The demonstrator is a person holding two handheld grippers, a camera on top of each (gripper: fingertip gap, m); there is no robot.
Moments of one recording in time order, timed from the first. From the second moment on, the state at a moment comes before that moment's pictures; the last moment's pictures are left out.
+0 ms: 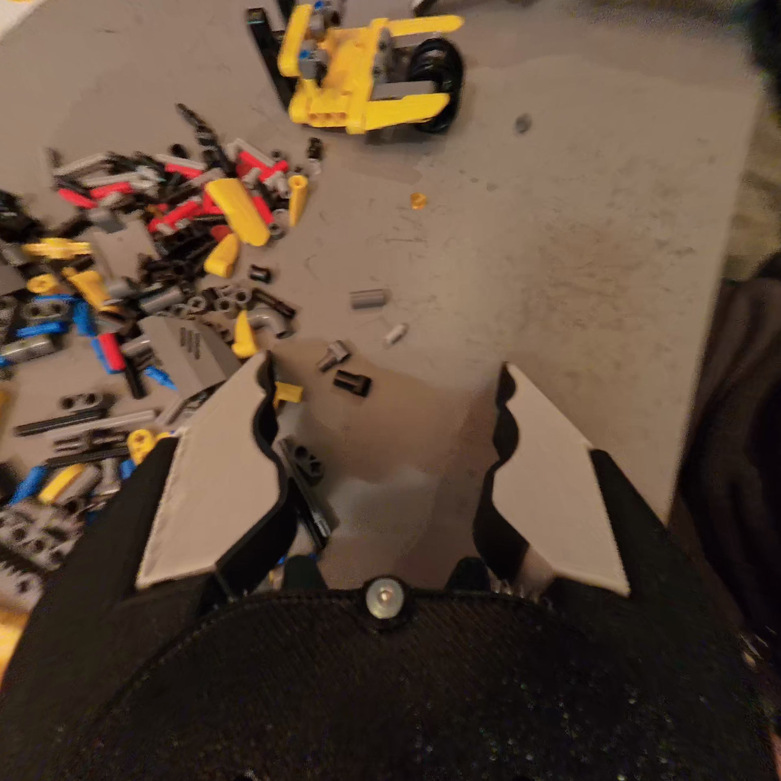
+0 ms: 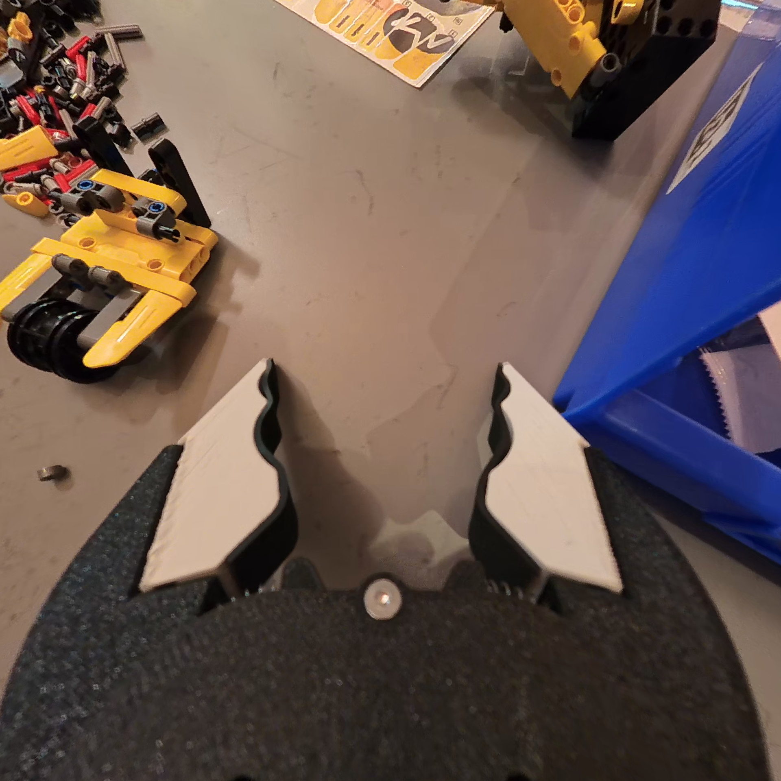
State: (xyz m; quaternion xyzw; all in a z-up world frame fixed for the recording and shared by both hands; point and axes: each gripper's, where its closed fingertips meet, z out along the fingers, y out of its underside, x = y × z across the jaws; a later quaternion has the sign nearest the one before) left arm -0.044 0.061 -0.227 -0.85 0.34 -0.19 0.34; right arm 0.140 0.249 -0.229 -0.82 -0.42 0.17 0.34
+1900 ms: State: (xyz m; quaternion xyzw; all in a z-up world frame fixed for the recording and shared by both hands) left arm -0.017 0.161 -0.121 -0.72 0.28 -0.23 0.59; right arm 0.017 0.222 -0.104 -0.60 -0.32 0.58 0.44
